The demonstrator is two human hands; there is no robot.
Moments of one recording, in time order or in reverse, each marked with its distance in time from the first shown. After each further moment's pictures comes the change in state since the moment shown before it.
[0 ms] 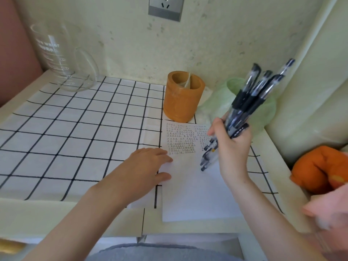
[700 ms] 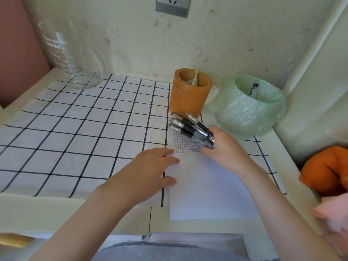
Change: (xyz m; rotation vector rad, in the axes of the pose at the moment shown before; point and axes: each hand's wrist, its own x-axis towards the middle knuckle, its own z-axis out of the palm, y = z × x) left_hand -0.004 -0.006 0.005 -0.016 -0.027 0.029; right_hand 0.022 0.031 -0.009 -1.020 -0.657 -0.037
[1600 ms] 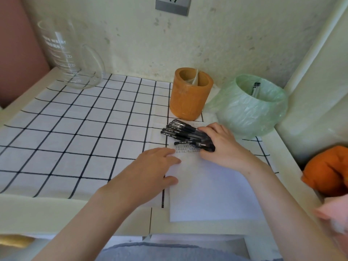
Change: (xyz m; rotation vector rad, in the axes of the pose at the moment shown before) left_hand 0.003 0.003 0.000 0.000 -0.003 -0.009; right_hand 0.009 0.011 0.001 -0.110 -0.143 -0.131
